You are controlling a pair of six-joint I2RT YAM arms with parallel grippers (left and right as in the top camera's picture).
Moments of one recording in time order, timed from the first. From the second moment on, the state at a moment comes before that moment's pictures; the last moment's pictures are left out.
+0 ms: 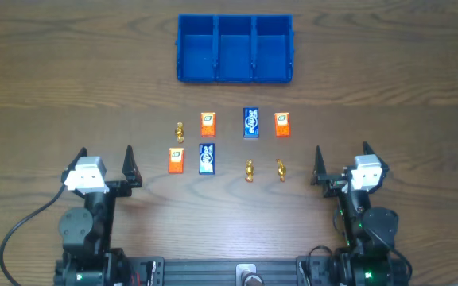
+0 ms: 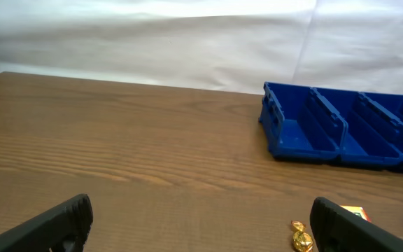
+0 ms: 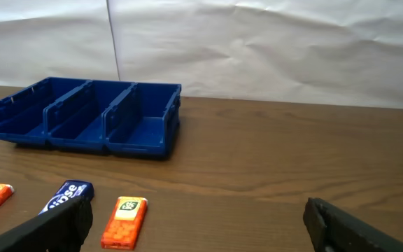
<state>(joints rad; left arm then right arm) 0.00 0.01 0.02 -0.12 0.01 -0.09 0.05 0.01 0.02 -0.08 -0.03 -0.02</state>
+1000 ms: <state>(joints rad) -0.32 1.14 0.89 -0.77 0.06 -0.28 0.05 0.01 0.01 -0.08 -0.03 -0.02</state>
